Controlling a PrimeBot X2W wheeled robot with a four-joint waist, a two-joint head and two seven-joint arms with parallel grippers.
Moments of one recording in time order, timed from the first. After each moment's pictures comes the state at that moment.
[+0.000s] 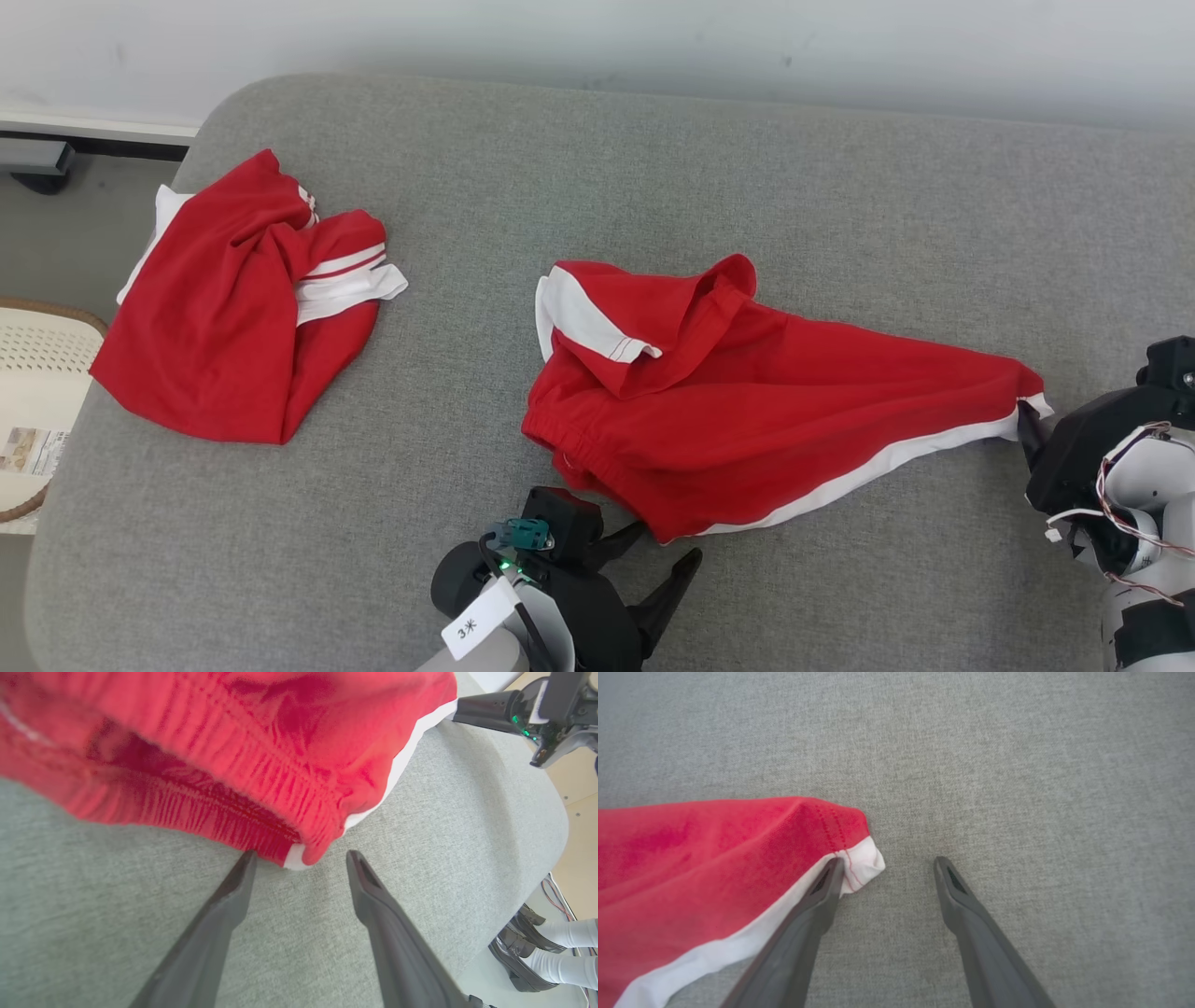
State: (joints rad) left arm -0.52 0.07 -1.02 0.55 -0.71 -0.05 0.02; right arm -0.44 -0.05 -0.47 0.53 0.05 0.13 0.52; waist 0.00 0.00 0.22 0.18
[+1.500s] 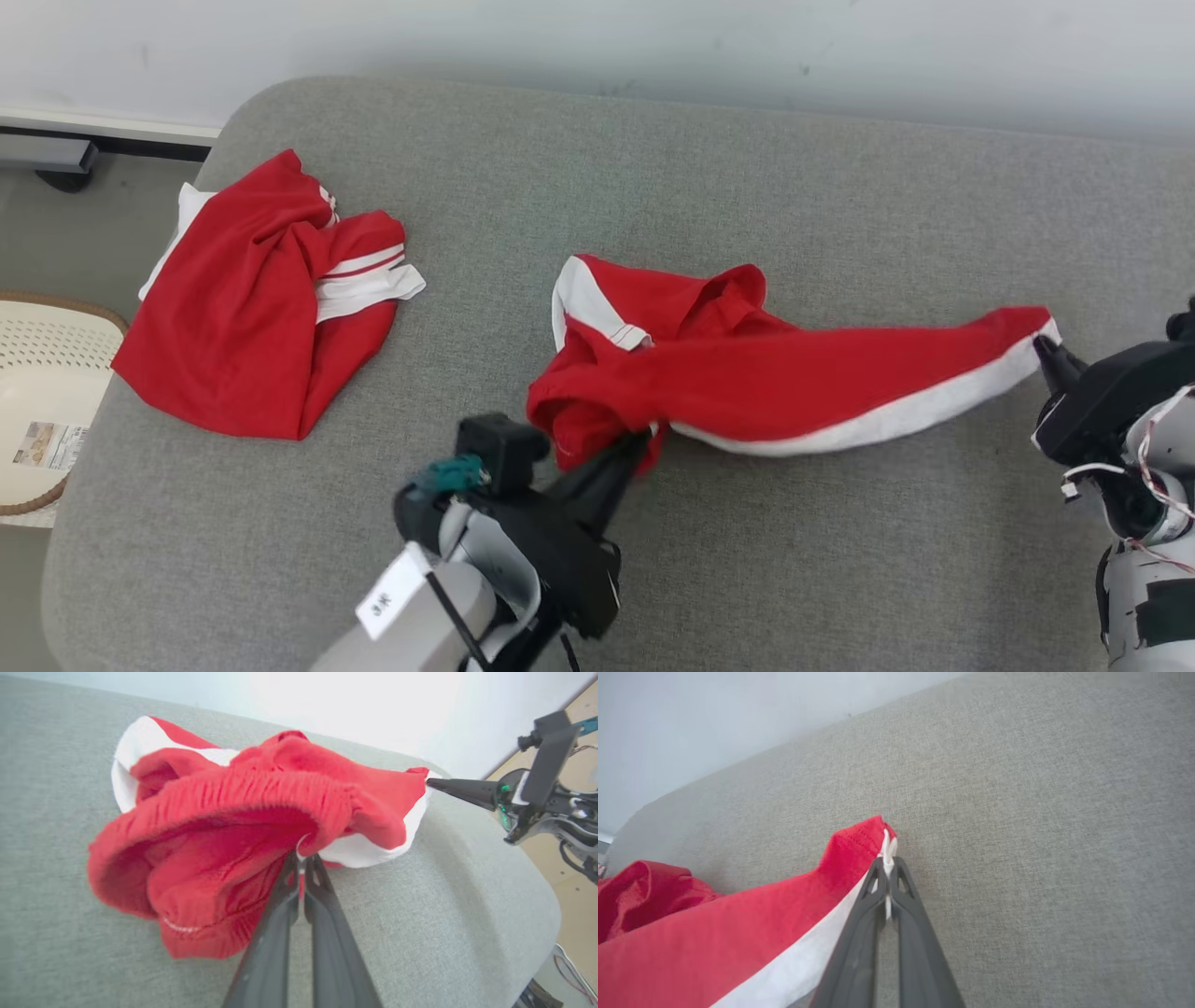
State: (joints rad) left arm -0.57 0.12 -0.95 0.43 -0.76 -0.02 -0.09; right arm -0.45 -0.05 -0.43 0.40 0.27 0.13 0.52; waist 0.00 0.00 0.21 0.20
